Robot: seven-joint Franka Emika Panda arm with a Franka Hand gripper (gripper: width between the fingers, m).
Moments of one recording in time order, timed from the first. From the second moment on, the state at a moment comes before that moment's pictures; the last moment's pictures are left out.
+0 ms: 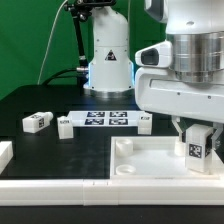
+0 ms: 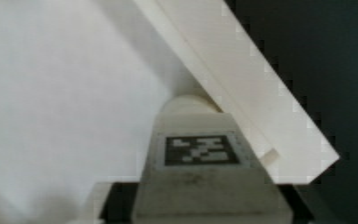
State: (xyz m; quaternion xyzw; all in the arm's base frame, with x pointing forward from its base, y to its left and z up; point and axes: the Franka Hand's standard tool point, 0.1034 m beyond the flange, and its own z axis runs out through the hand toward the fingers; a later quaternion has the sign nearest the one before) arm 0.633 0.120 0.071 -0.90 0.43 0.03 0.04
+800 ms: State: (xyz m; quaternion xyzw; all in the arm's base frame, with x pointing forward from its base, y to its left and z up) arm 0.632 0.124 0.070 -0.83 0.56 0.04 0.05
